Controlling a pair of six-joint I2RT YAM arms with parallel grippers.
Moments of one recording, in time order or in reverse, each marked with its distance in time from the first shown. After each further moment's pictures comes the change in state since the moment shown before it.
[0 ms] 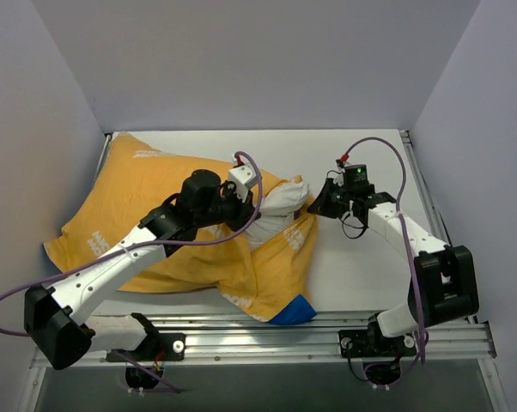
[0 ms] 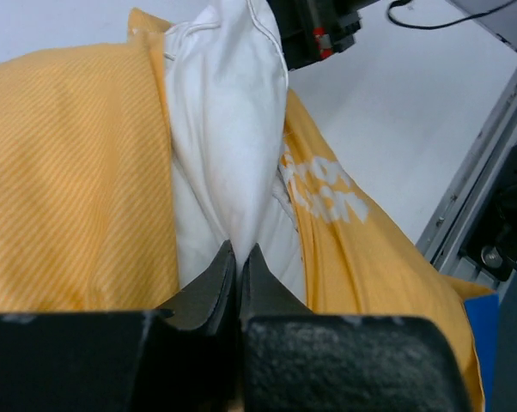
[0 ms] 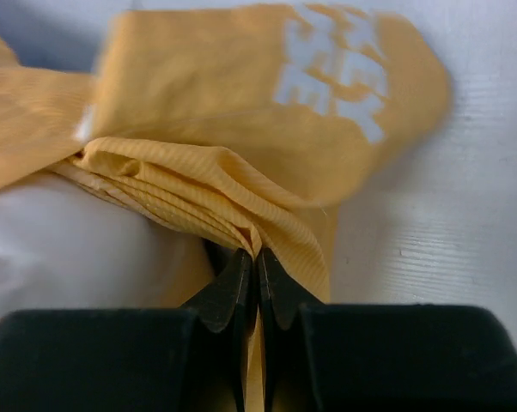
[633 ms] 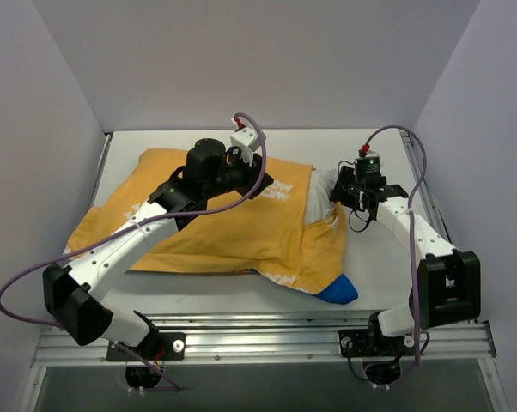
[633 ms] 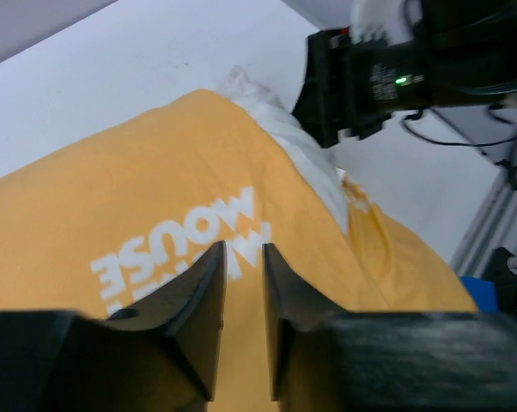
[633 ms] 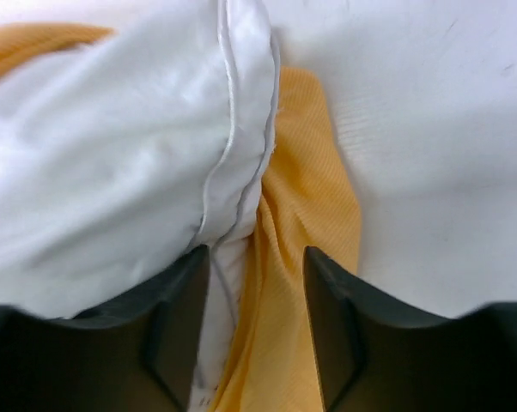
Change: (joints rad) left arm 0.060 0.055 0.166 0.090 0.031 -0.064; right arm -0.077 0.055 0.057 -0.093 0.272 -0.071
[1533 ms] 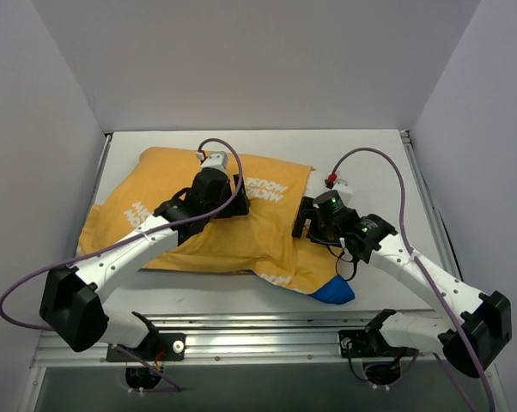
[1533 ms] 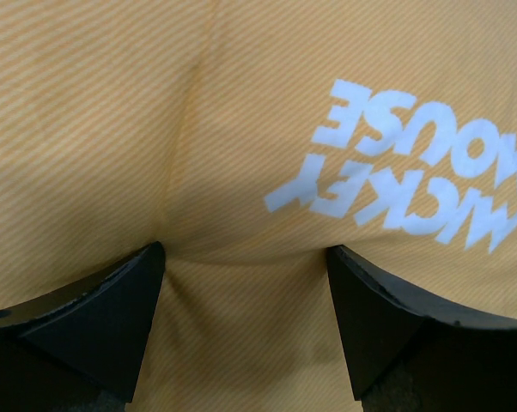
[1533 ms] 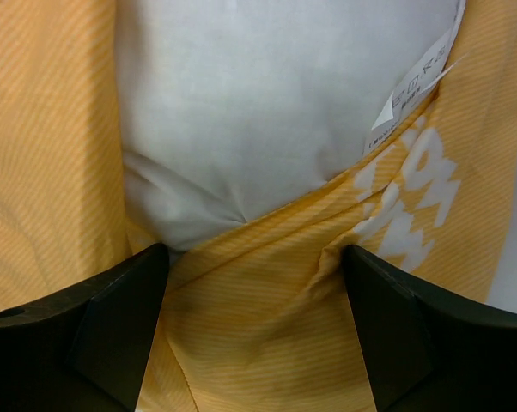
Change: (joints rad) left arm 0.017 0.021 -0.226 -0.132 -0.501 -0.436; right arm 0.504 -0.331 -0.037 -0.294 0.237 0.277
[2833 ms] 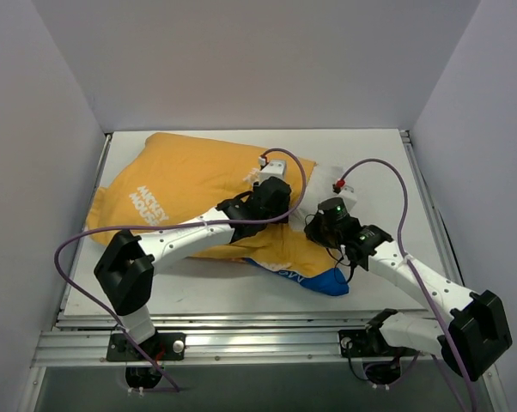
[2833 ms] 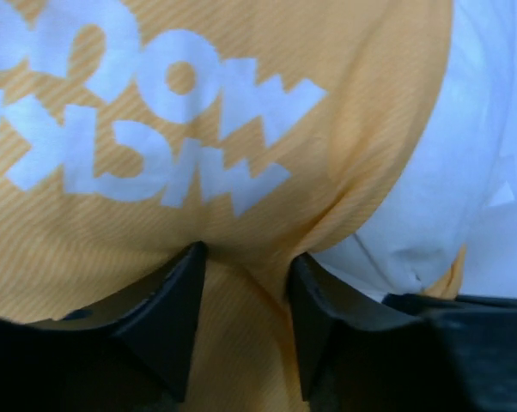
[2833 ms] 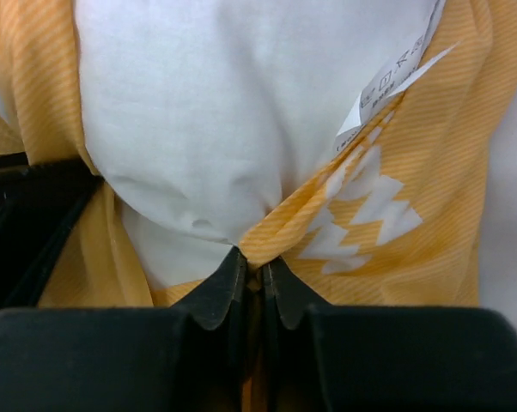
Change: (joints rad) left arm -0.251 0.376 0.283 0.040 -0.177 0.026; right arm -0.061 0.001 -0.199 0.276 0.012 0.047
